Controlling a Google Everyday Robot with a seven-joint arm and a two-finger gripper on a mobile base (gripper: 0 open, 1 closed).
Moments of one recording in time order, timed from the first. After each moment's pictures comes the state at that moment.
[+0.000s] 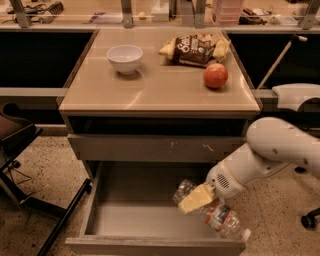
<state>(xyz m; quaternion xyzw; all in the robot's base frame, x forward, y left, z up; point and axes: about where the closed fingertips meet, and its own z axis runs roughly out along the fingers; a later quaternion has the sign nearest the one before) 0.400 -0.105 0.666 -0.31 0.89 0.32 0.05</state>
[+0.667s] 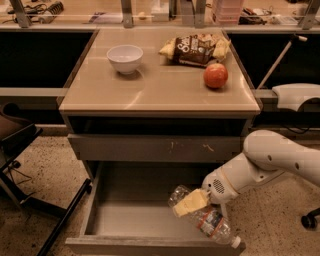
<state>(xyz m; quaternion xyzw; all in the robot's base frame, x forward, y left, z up) 0.395 -0.081 0.639 -0.28 0.88 0.39 0.04</state>
